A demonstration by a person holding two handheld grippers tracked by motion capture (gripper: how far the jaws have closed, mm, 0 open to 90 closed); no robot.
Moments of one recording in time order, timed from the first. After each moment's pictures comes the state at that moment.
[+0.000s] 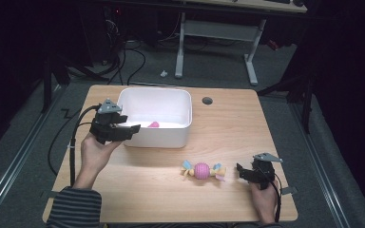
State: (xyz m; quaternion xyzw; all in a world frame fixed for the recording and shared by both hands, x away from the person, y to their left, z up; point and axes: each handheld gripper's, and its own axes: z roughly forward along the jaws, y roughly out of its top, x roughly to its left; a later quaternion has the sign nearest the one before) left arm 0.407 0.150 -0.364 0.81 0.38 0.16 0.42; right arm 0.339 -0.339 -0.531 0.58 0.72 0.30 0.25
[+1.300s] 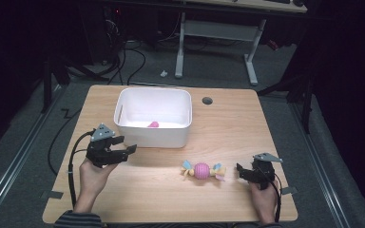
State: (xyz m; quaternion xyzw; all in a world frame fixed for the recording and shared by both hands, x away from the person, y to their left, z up) left arm 0.371 0.167 -0.423 0.79 0.40 0.15 0.44; right arm 0.339 -0.339 -0.531 0.58 0.72 0.30 0.25
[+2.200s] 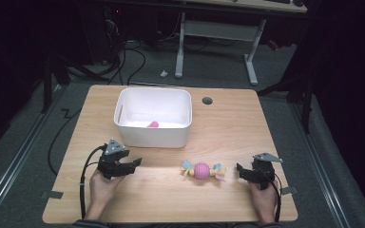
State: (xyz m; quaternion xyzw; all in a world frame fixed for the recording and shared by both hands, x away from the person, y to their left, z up) left arm 0.369 0.152 -0.487 0.80 0.42 0.14 0.41; right arm 0.339 -0.339 -0.531 0.58 0.72 0.30 0.25
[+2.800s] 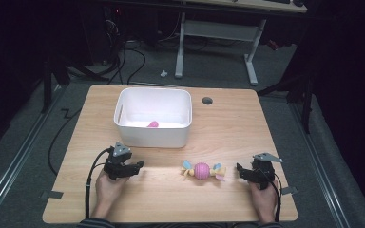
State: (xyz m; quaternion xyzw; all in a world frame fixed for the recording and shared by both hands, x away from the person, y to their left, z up) left arm 0.380 0.143 -0.517 0.80 0.44 0.14 0.38; right arm 0.339 -0.339 -0.531 0.58 0.72 0.30 0.25
